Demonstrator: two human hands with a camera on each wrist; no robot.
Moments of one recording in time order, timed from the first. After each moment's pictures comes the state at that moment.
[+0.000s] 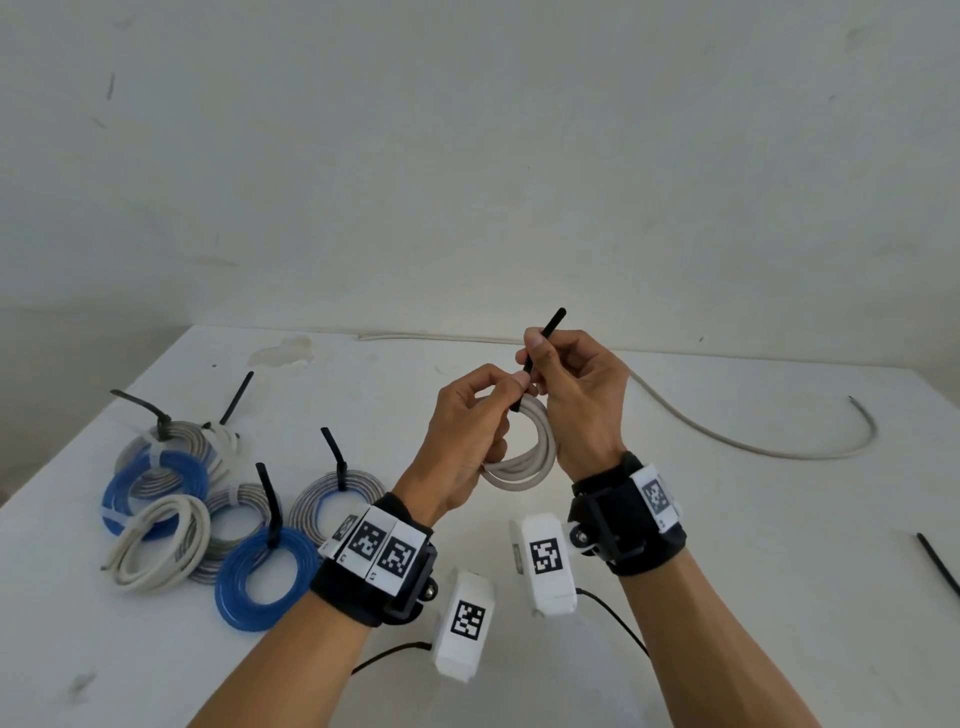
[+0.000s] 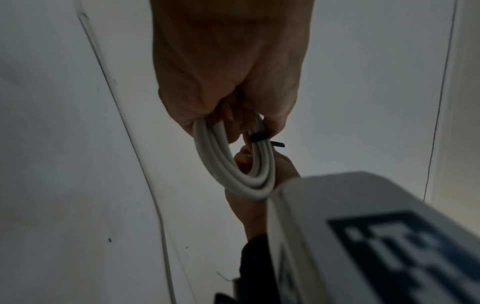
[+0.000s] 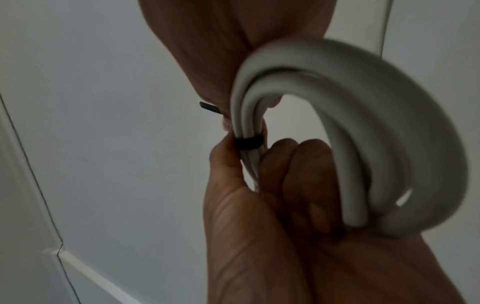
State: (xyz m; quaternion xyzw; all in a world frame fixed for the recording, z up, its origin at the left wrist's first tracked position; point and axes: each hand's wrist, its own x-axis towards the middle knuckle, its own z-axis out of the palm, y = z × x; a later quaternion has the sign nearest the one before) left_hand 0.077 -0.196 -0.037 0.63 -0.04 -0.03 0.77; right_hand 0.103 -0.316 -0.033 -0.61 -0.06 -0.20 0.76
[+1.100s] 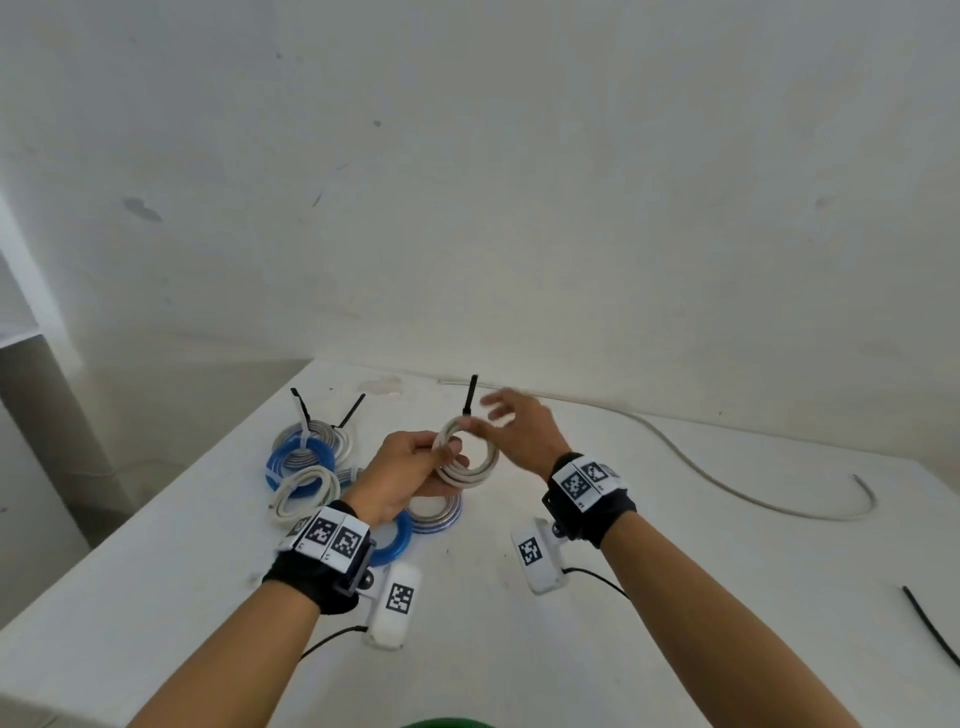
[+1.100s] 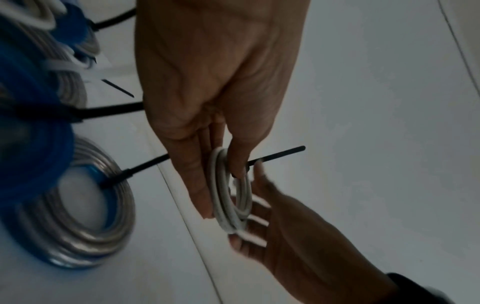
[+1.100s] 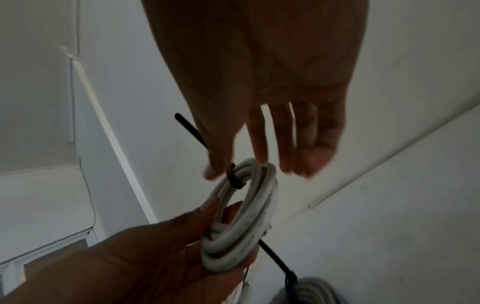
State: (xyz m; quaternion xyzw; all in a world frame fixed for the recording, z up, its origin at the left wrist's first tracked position) left_hand 0.006 -0.061 -0.043 0.69 0.05 -0.03 0.72; right_hand 0.070 -0.237 -0.011 -0.88 -0.16 -0.01 0.44
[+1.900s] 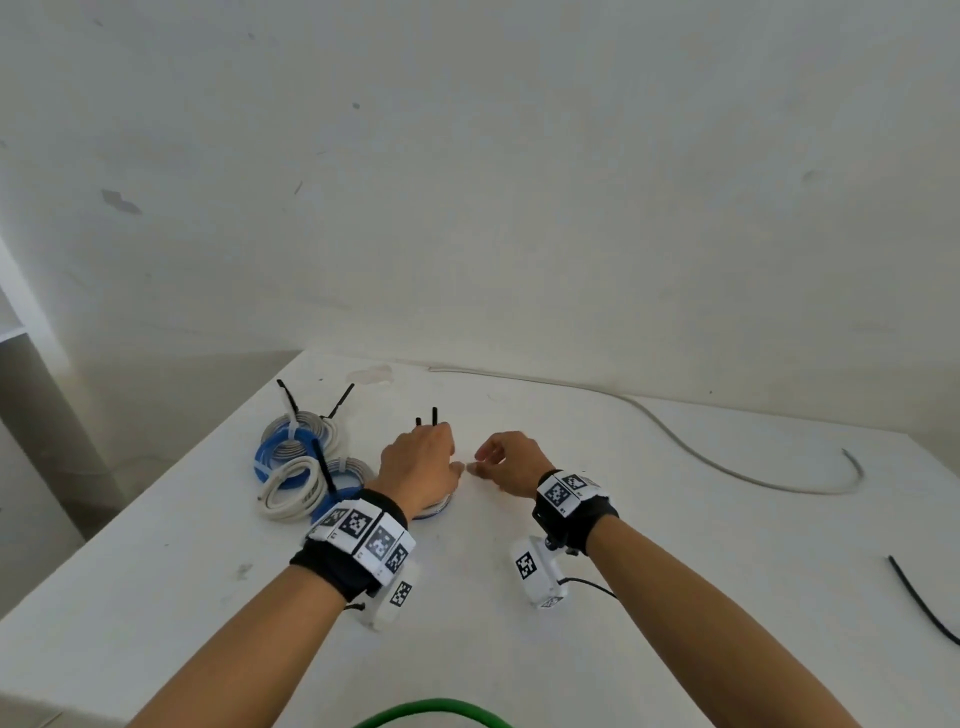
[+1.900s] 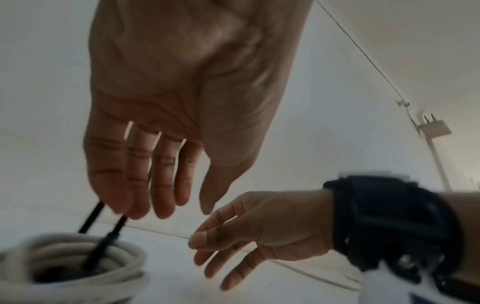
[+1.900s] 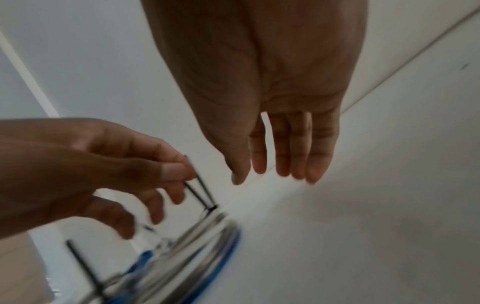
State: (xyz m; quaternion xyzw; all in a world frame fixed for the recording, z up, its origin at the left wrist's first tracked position) left_hand 0.014 -0.097 -0.041 0.99 -0.01 0.03 0.14; right_hand 0.080 -0.257 -0.077 -0.92 -0.14 0.10 0.35
